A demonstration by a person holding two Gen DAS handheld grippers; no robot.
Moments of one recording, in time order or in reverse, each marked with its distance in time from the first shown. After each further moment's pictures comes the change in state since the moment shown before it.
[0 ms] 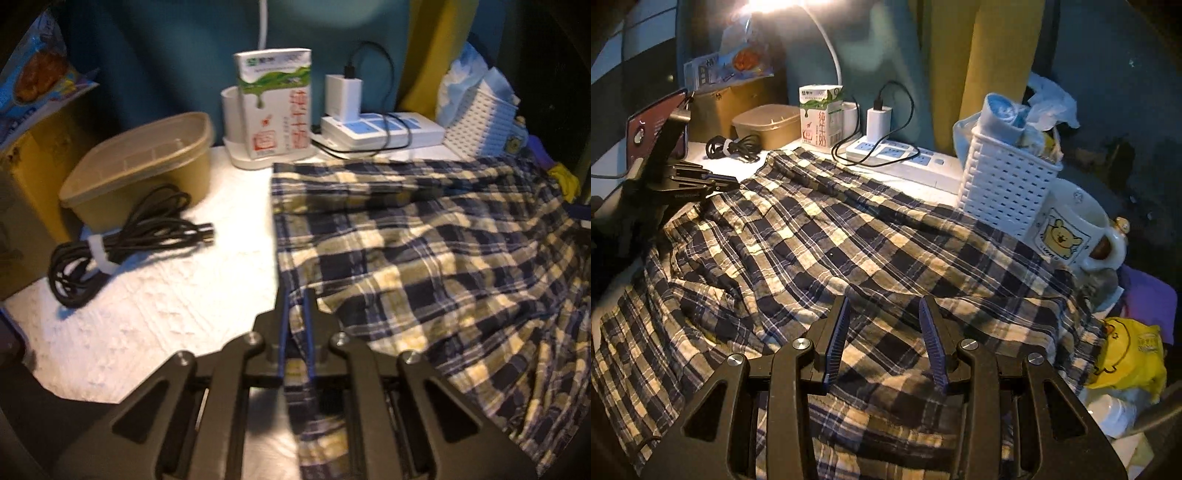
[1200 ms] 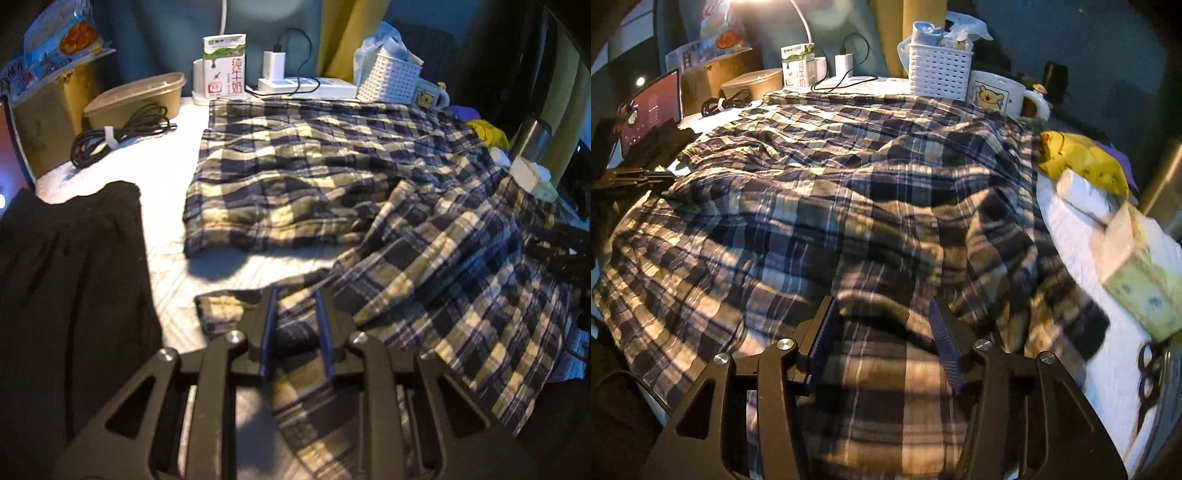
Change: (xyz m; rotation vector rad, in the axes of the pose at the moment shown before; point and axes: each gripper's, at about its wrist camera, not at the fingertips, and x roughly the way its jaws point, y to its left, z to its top) left arm -0.112 -0.061 -0.128 -0.023 0.057 -0.153; right arm -0.081 0.037 -0.159 0.187 0.105 -0.098
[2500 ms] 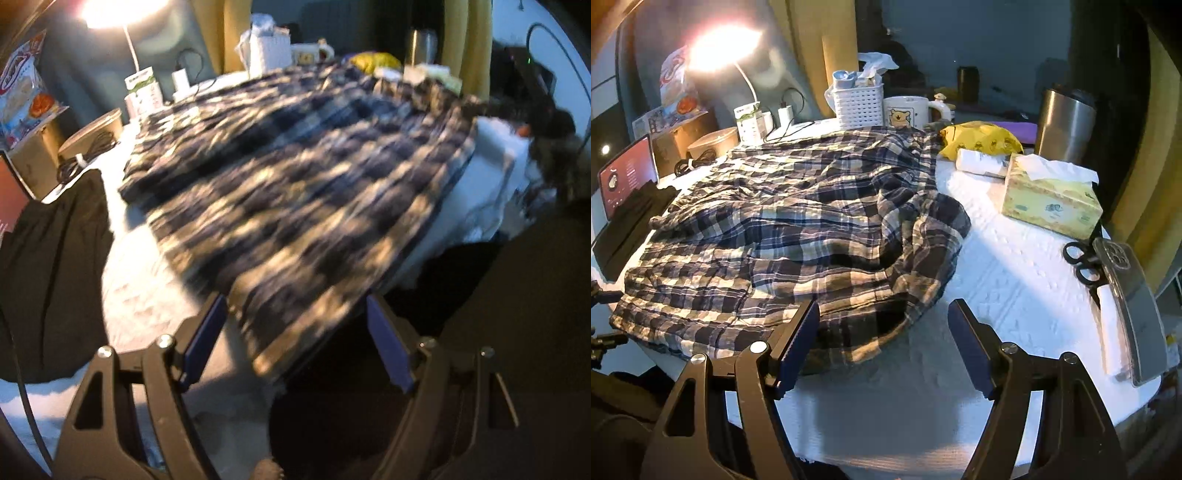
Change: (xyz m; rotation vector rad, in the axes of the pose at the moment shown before) left arm -0.079 -0.088 -0.134 0.309 0.001 -0.038; right arm -0.084 -0.014 -0.062 0.234 -0.140 -0.128
